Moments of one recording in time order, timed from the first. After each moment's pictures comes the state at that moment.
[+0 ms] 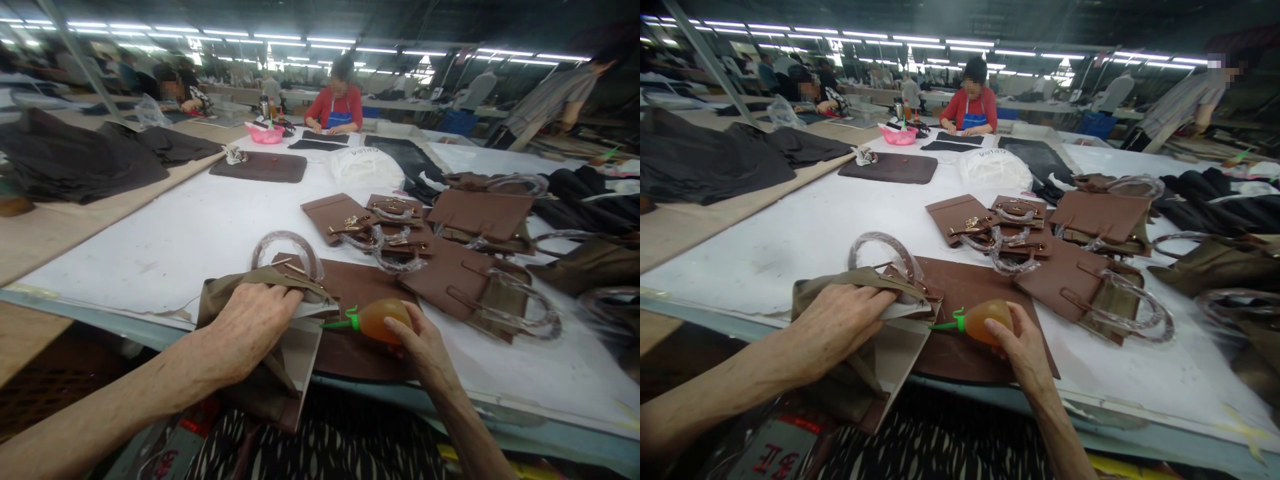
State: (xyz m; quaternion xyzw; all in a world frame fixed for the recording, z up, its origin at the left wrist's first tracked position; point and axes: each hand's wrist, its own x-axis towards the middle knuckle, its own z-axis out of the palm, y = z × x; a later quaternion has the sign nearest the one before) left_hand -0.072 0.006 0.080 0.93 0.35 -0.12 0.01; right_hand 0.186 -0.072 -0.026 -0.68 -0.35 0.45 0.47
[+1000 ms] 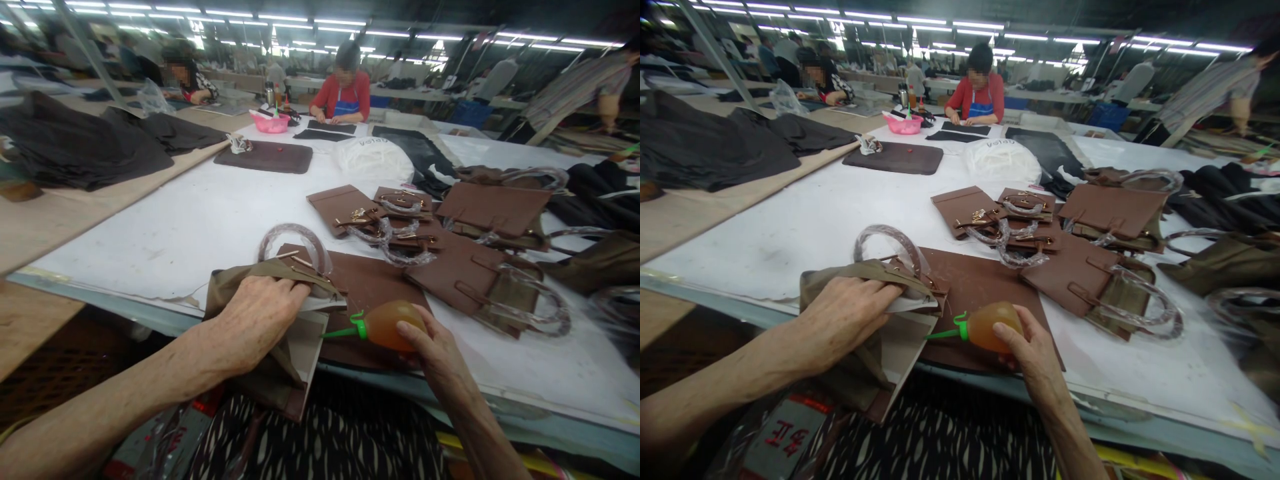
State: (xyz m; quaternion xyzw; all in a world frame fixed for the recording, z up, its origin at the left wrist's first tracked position) left_hand -0.078 0.002 0.077 0.94 0.34 -0.09 0.01; right_hand 0.173 -0.088 -0.010 -0.69 -0.31 0.47 0.45
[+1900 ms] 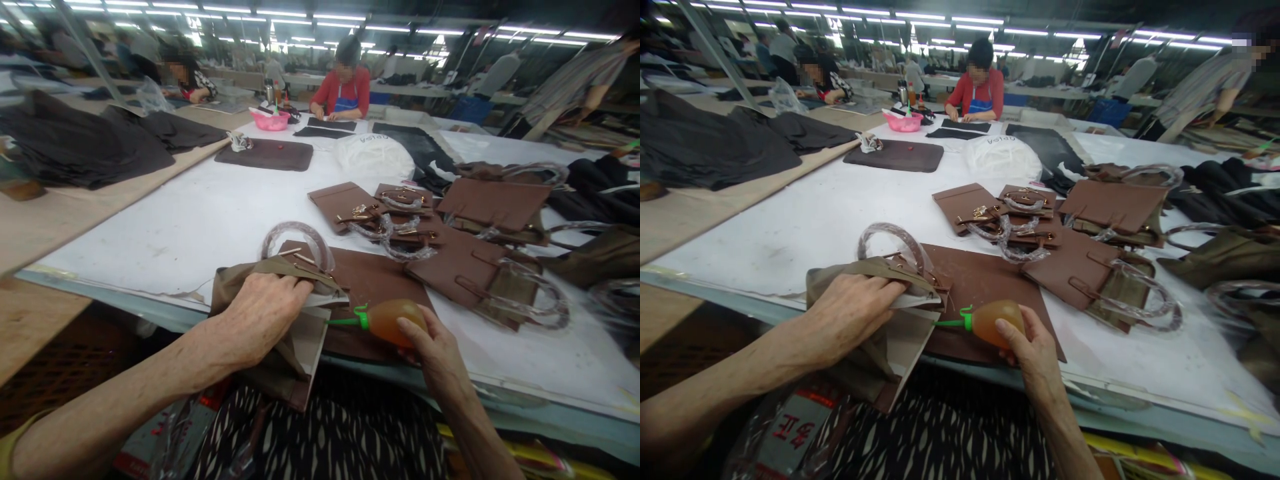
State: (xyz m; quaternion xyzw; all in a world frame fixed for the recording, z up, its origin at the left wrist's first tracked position) left_hand -0.081 -0.002 0.072 0.94 0.33 -0.06 0.00; right_hand 0.167 -0.097 -0.015 -0.70 -0.31 0.44 0.47
